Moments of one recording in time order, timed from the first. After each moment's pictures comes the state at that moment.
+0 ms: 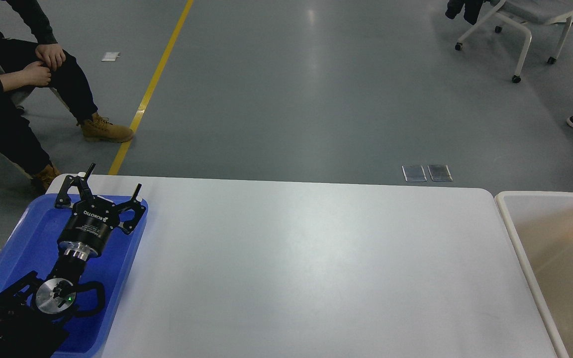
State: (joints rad) left arm -0.47 0.33 -0.96 -0.46 -0.12 -0.78 -0.36; right arm 0.63 -0.44 0.34 0.10 0.15 -0.18 -0.04
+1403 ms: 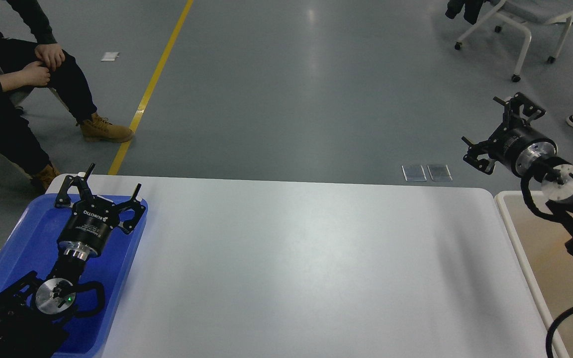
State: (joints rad) left arm -0.47 0.33 -0.95 -0.46 -0.12 -0.78 -0.36; right arm 0.84 -0.52 0.75 0.74 0.07 -0.03 -0.03
